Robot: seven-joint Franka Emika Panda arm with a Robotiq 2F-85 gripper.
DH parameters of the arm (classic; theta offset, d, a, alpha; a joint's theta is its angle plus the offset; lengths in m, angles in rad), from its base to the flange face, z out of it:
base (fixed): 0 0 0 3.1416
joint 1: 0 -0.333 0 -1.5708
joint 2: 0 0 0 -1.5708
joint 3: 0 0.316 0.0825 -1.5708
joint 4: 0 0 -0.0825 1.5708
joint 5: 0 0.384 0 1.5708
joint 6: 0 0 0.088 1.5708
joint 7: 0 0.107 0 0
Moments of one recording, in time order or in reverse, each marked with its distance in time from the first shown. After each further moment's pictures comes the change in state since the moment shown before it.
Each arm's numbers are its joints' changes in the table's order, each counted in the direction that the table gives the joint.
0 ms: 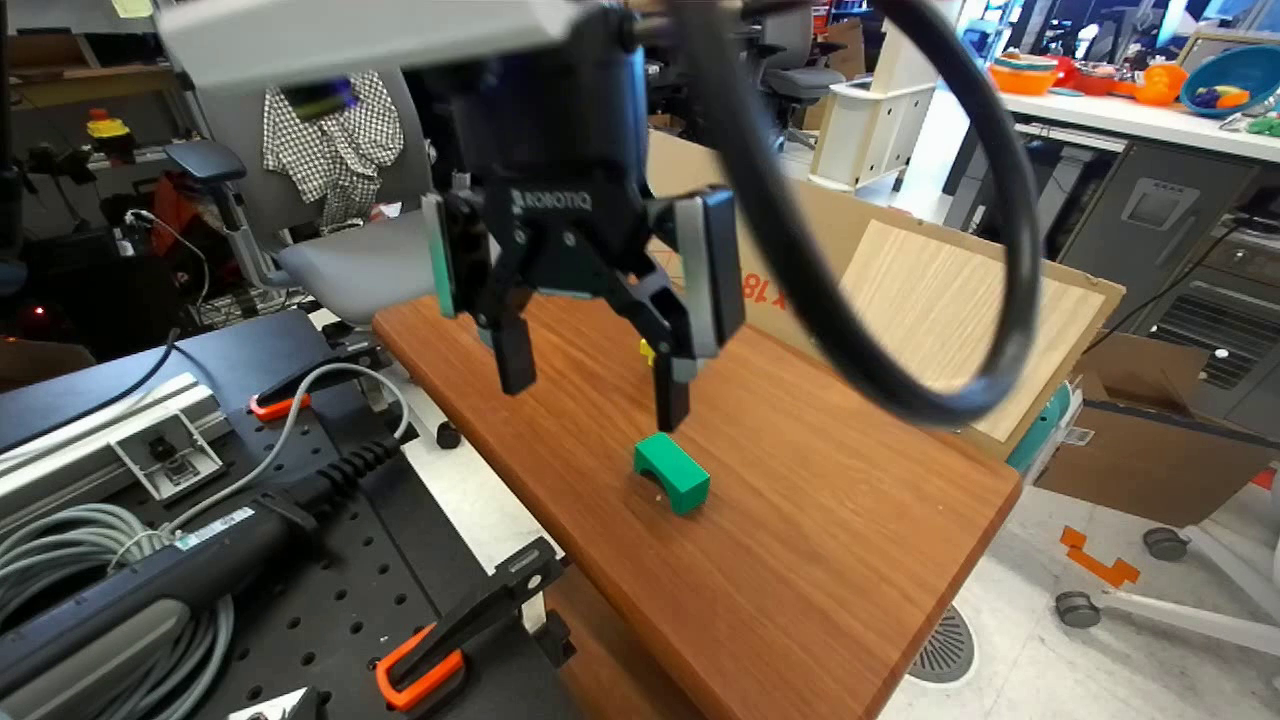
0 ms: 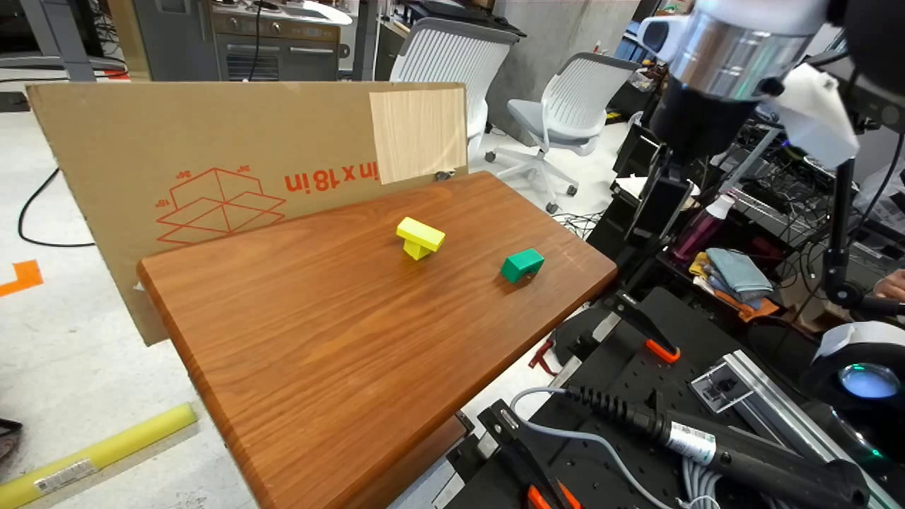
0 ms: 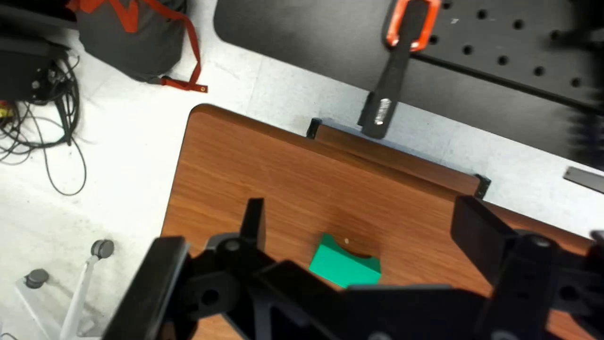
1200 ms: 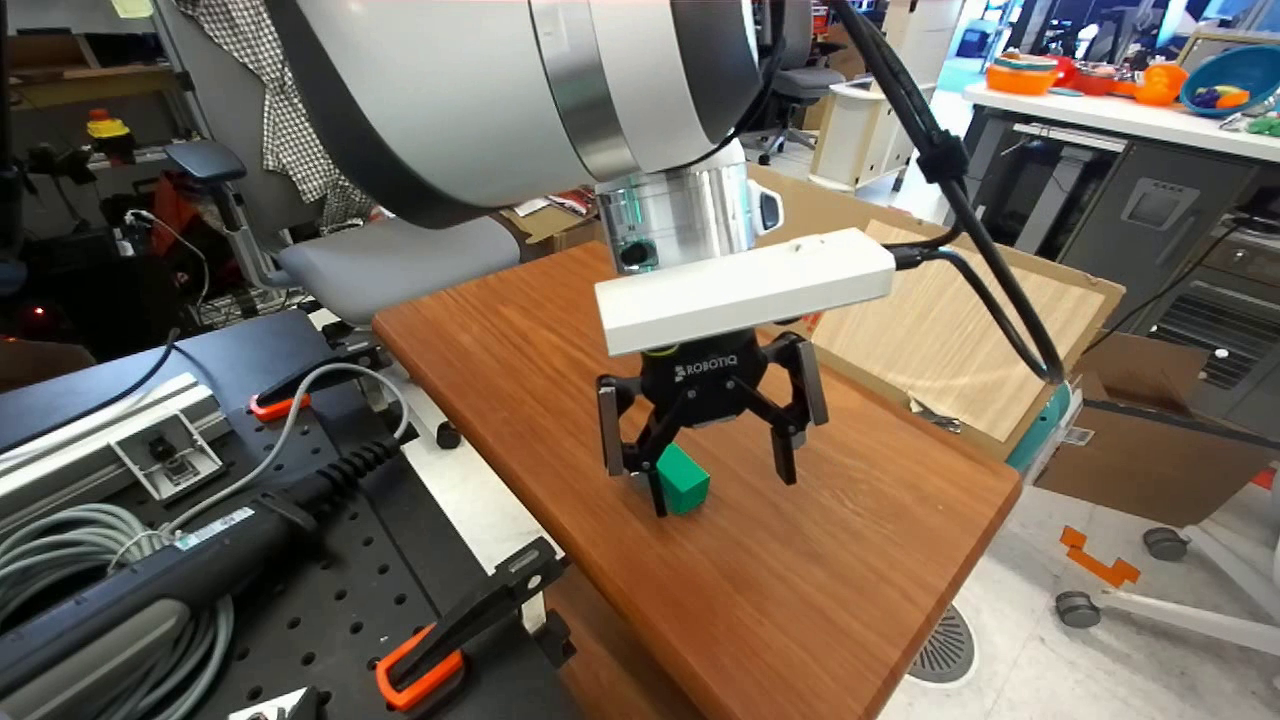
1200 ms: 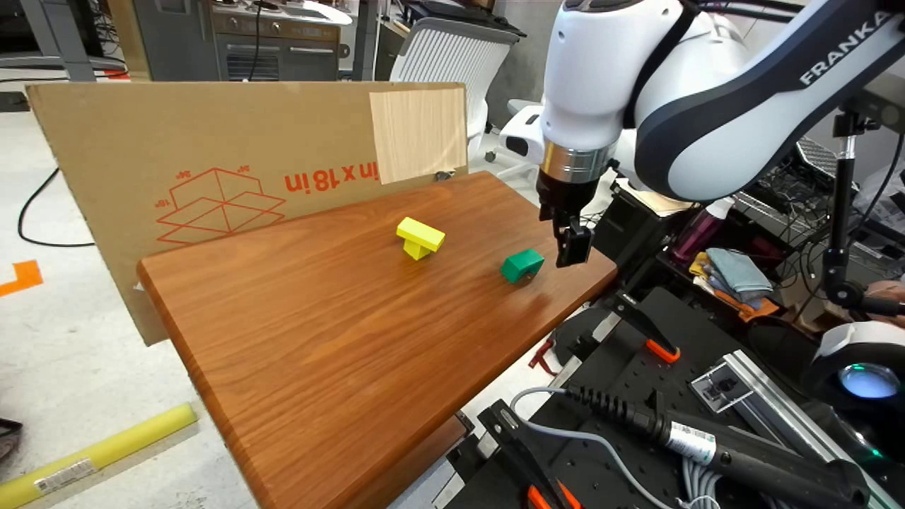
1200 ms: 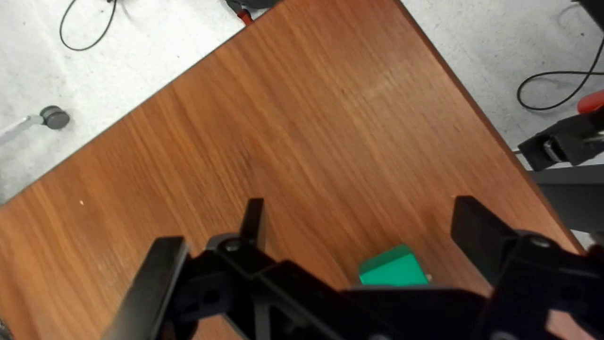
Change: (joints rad) arm -0.026 -0.542 -0.009 -0.399 -0.438 0.067 -0.195
